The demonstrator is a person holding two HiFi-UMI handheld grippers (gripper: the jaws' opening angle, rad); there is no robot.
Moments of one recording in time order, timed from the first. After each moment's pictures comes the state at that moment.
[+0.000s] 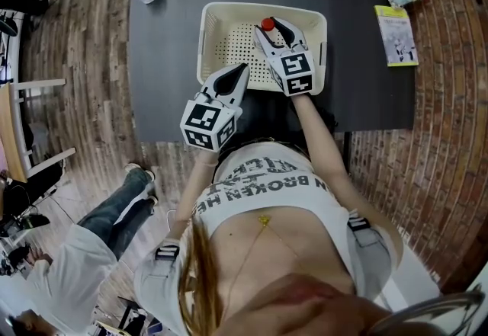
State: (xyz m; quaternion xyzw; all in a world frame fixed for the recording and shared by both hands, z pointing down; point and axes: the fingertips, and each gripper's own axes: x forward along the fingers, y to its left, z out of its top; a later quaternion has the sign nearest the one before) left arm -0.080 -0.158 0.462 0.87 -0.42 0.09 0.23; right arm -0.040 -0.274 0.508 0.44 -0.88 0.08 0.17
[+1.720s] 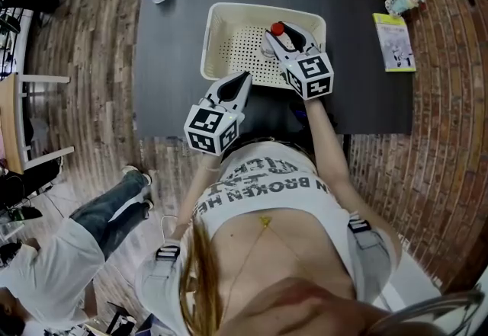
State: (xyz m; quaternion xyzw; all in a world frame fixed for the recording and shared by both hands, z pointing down) left arm -0.078 -0.114 0.457 0.86 -0.44 0.07 0.24; right arm -0.027 -0.238 0.469 0.39 -0.91 0.07 0.14
